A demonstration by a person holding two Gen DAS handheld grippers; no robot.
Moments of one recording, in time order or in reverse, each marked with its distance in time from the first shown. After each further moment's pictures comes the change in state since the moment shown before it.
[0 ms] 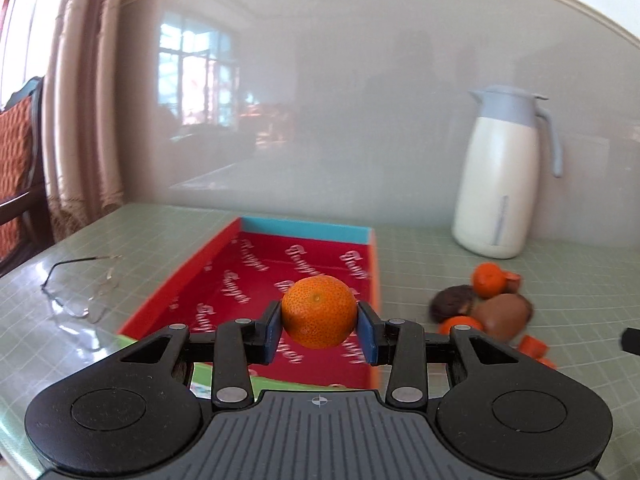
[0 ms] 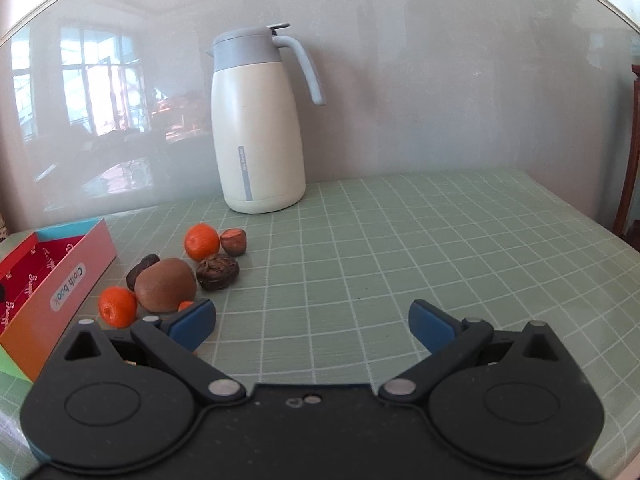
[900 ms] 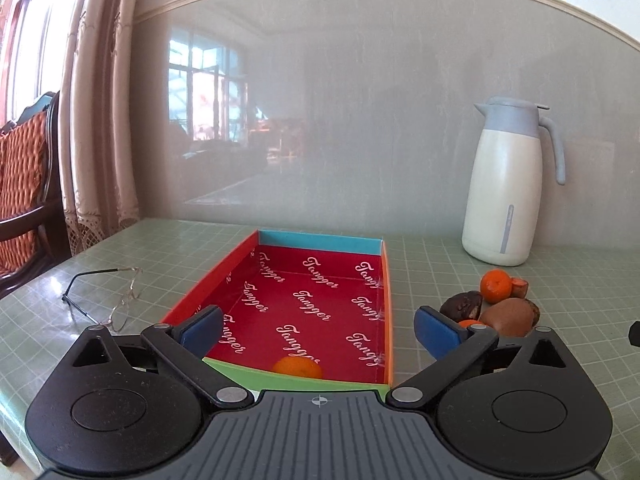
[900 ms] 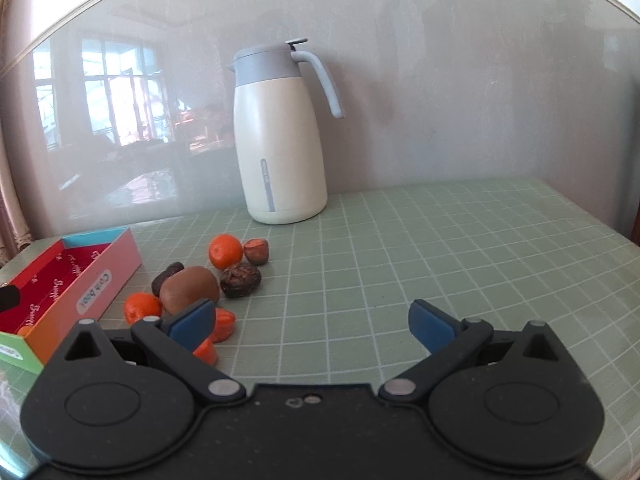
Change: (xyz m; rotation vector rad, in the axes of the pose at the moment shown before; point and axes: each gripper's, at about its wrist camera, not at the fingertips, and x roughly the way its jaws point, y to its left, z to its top) left arm -0.023 0.001 -0.002 0.014 -0.057 0.023; right arm -0.015 -0.002 -0.001 -0.020 -0.037 0.104
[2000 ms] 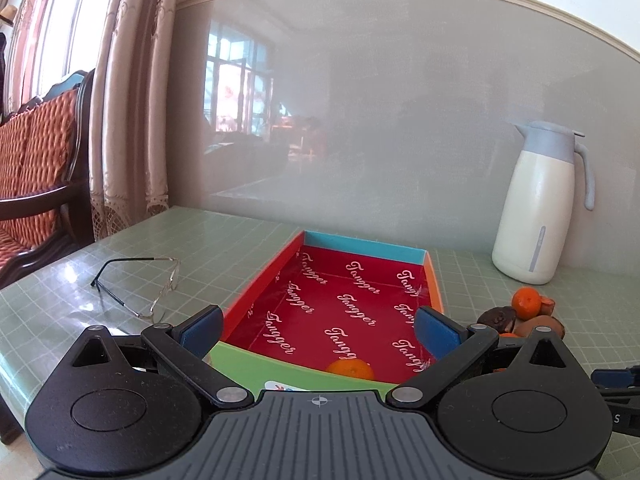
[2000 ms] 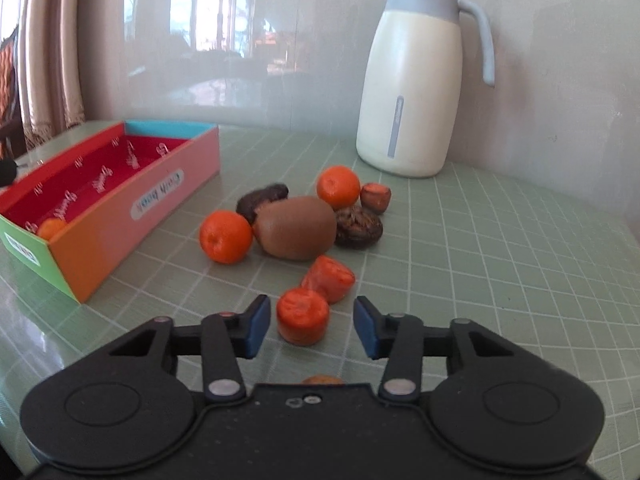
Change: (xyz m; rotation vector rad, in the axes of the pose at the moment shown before) left arm -0.001 0.044 0.001 -0.084 0.003 0.044; right arm 0.061 0.082 -0.012 -0.289 0.208 0.102
